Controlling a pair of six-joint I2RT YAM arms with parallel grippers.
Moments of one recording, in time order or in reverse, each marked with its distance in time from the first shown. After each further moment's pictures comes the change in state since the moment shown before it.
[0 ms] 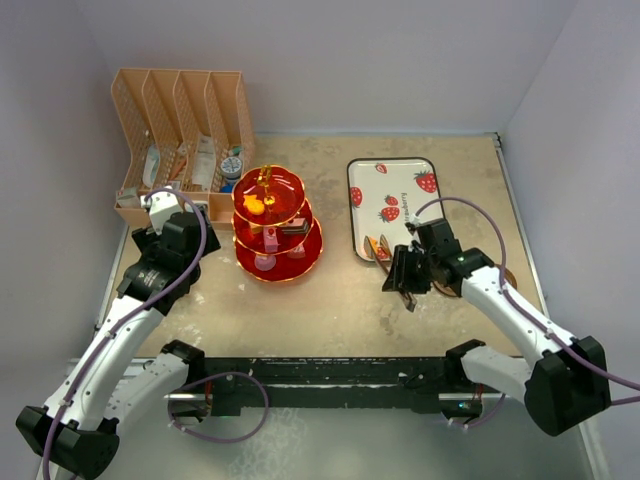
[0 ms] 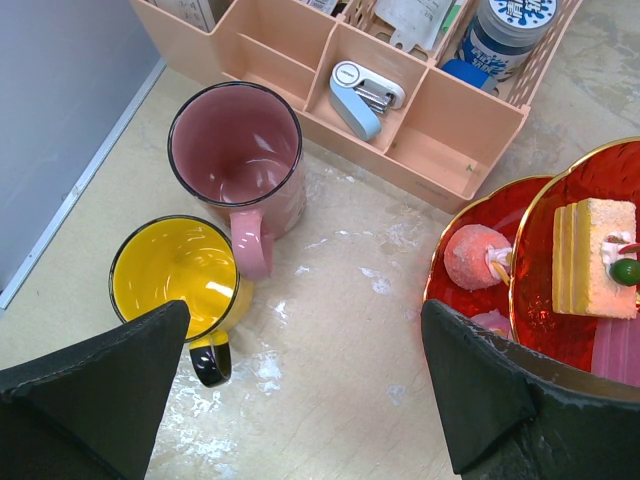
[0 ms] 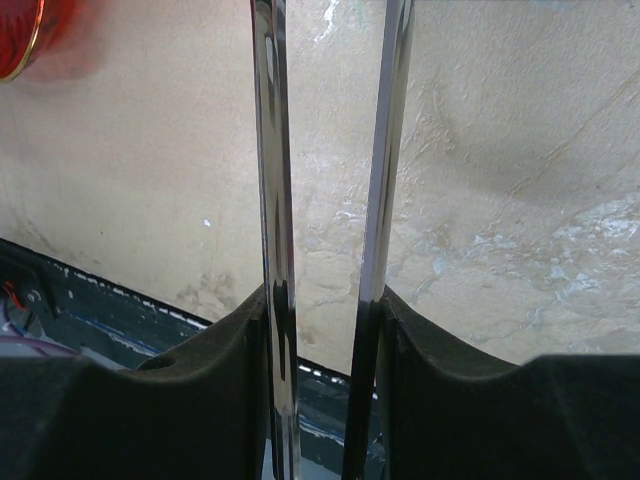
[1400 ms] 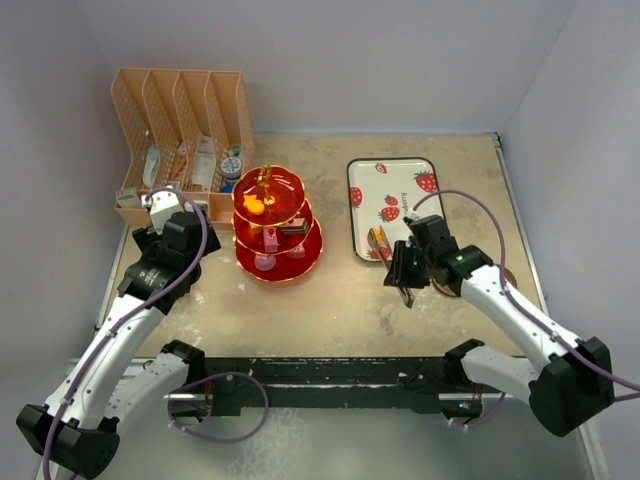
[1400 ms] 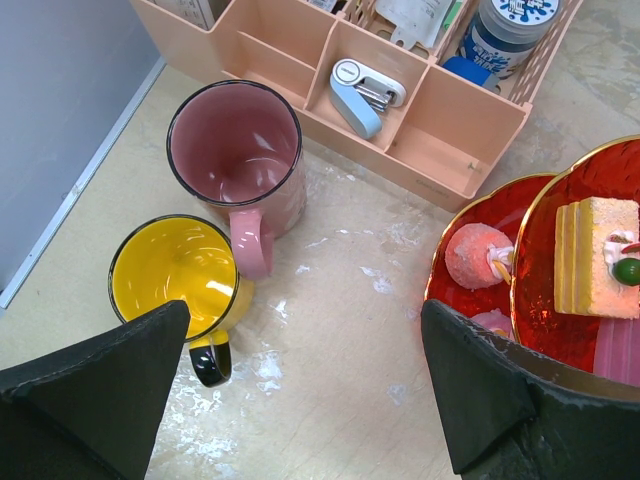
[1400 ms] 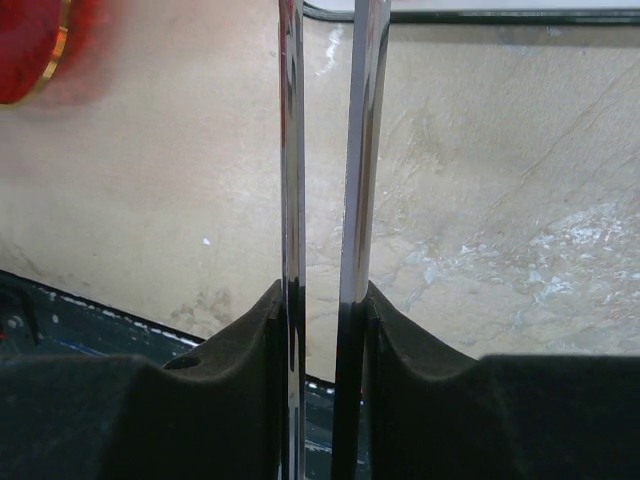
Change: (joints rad) left arm 0.000 0.007 0.000 0.000 0.000 0.000; right arm 0.067 0.016 0.044 -0.018 0.119 0.016
